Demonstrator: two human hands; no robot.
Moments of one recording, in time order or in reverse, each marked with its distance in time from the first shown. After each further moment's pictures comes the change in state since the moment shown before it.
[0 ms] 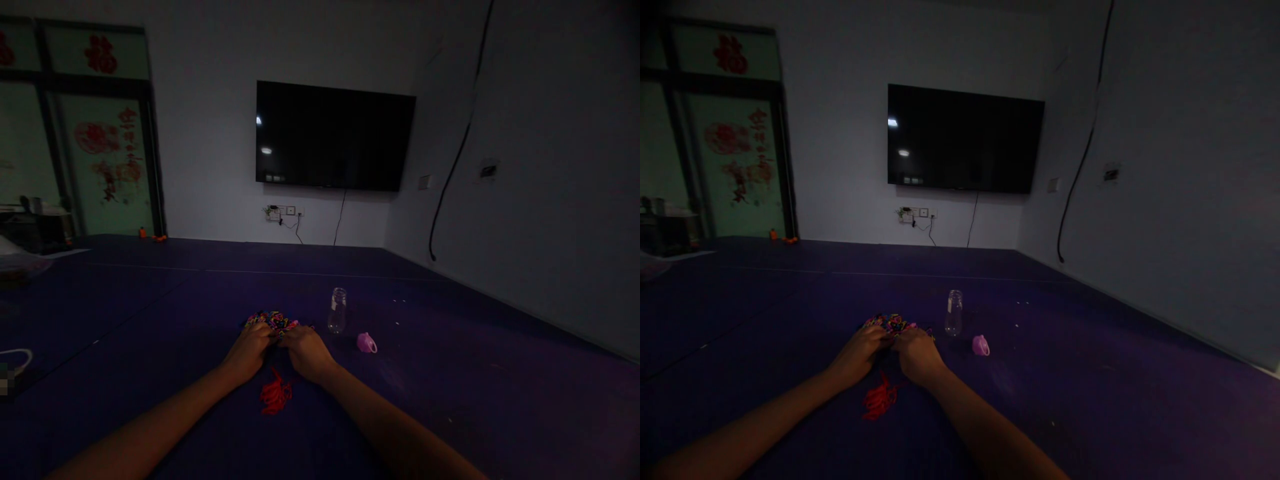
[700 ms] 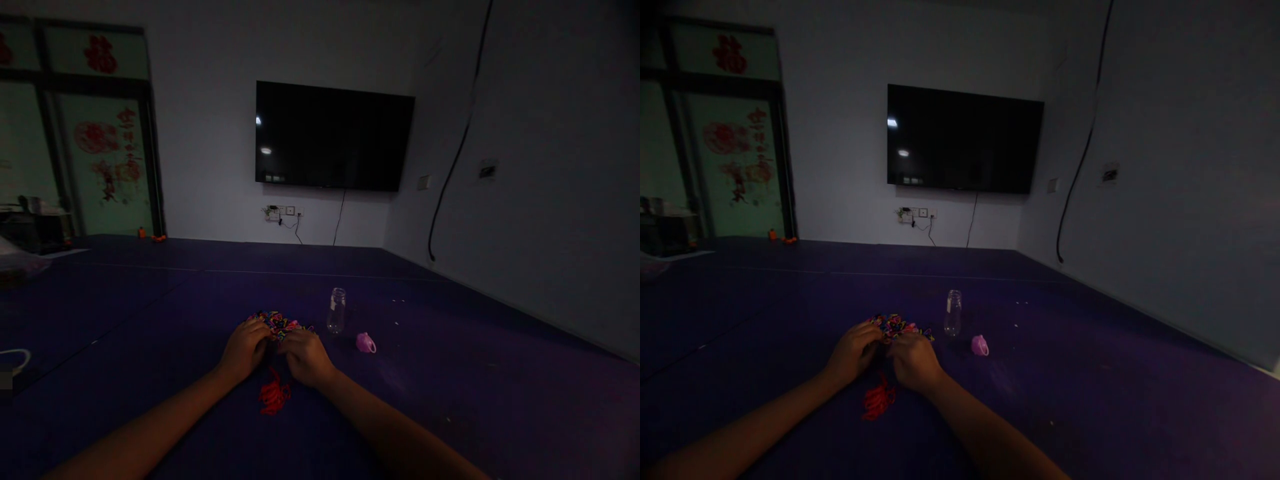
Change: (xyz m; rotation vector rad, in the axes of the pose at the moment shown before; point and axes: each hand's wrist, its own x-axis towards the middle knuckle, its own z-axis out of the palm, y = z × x) left_hand -0.005 0.007 -0.009 -0.095 0.272 -0.004; right_hand -0.006 -0.008 0.004 0.111 0.259 -0.123
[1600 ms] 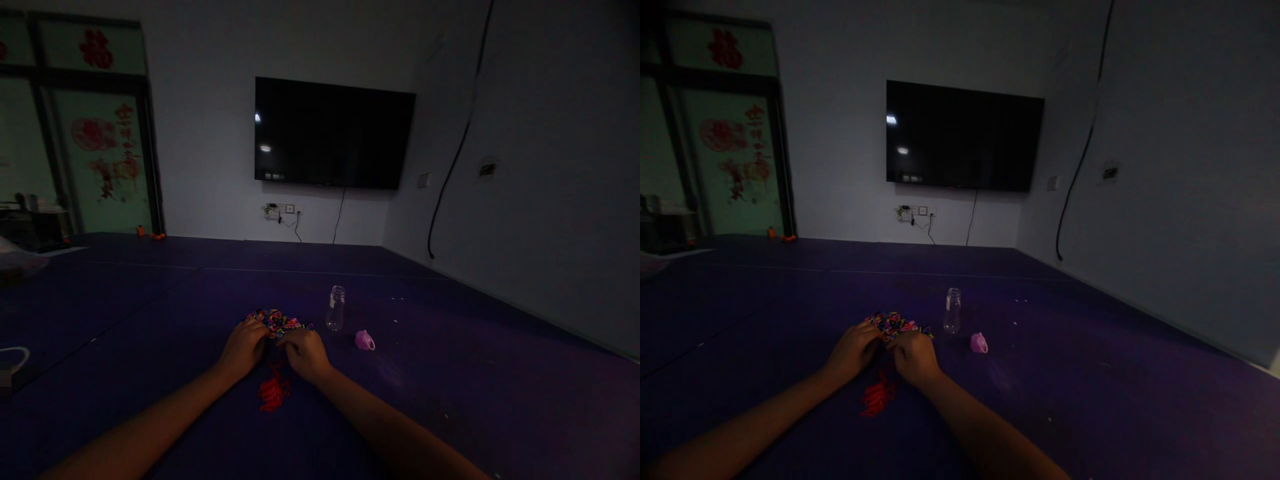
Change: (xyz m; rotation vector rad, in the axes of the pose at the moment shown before) left_hand 0.000 -0.002 0.001 0.104 -0.095 -0.080; right_hand 0.003 -0.007 -0.002 0.143 -0.012 0.335
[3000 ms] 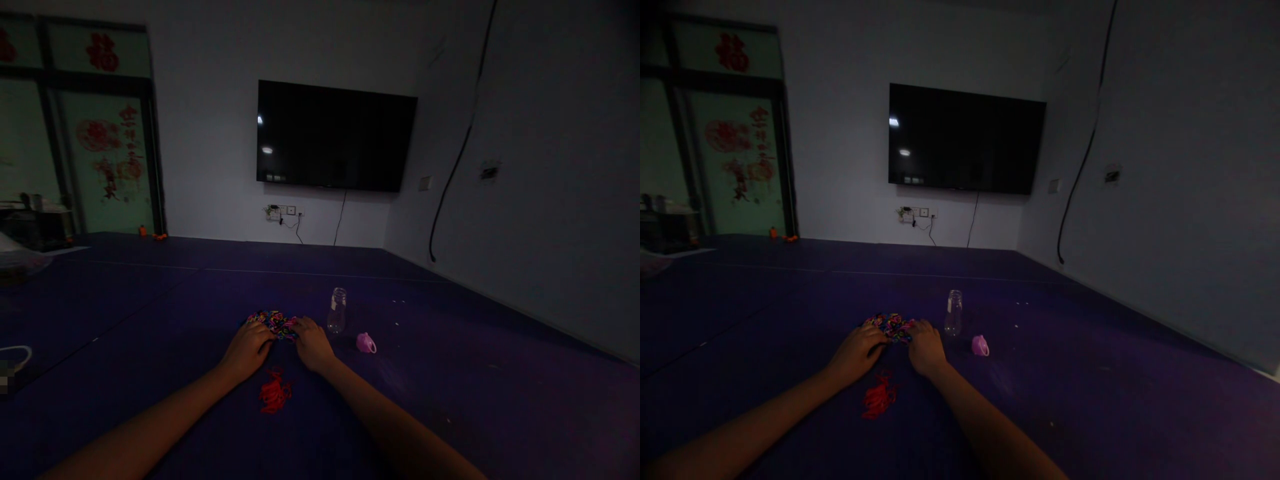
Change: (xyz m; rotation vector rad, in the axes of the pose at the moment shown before) left_hand 0.001 0.002 0.005 0.026 -0.003 0.029; right_hand 0.009 0.033 0.001 -0.304 -0.212 0.216
